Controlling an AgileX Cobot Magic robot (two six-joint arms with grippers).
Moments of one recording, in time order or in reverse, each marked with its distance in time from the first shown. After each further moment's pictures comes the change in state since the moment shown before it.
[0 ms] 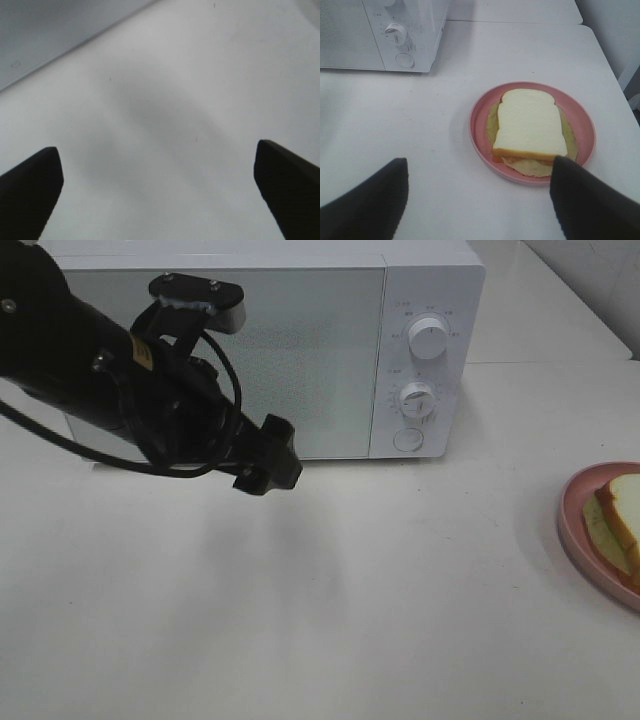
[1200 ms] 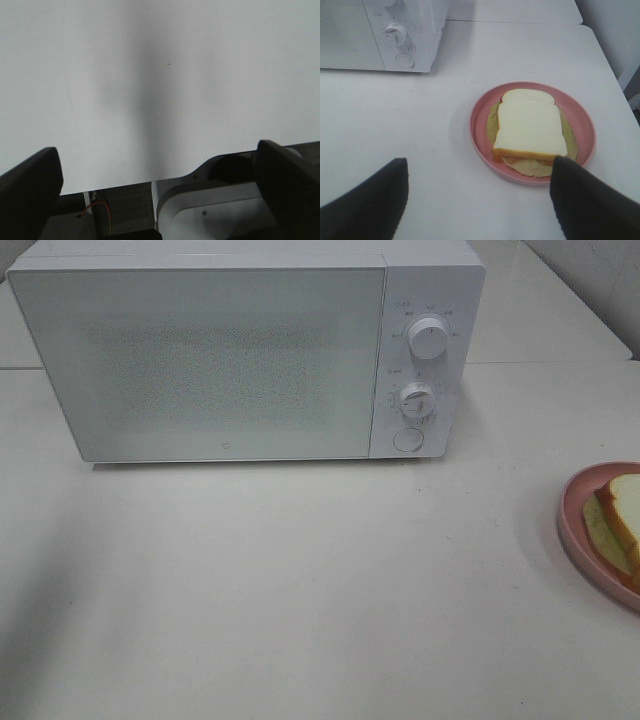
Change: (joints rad) left arm 0.582 -0.482 0.002 0.044 0.799 -0.052; right arm 0.000 0.000 0.000 0.000 0.000 0.000
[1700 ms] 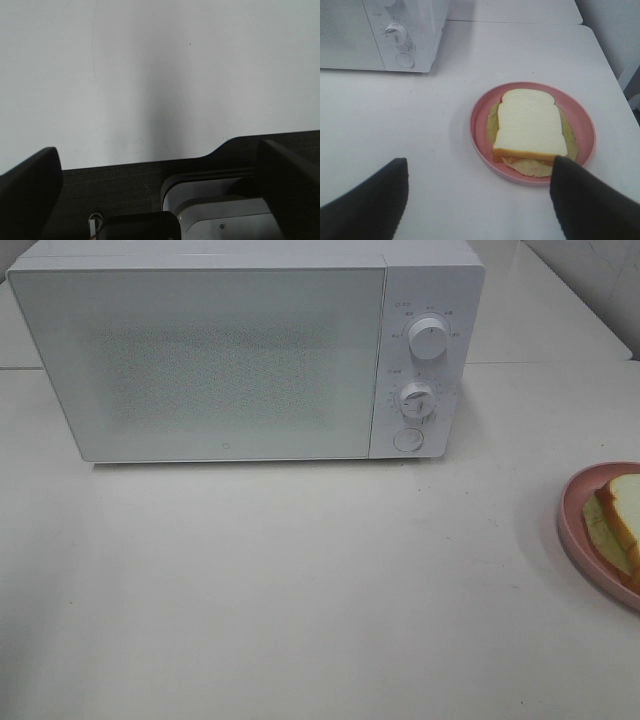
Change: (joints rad) left arm 0.038 -0.452 0.278 0.037 0.005 0.000; right arm 0.000 0.000 0.000 0.000 0.000 0.000
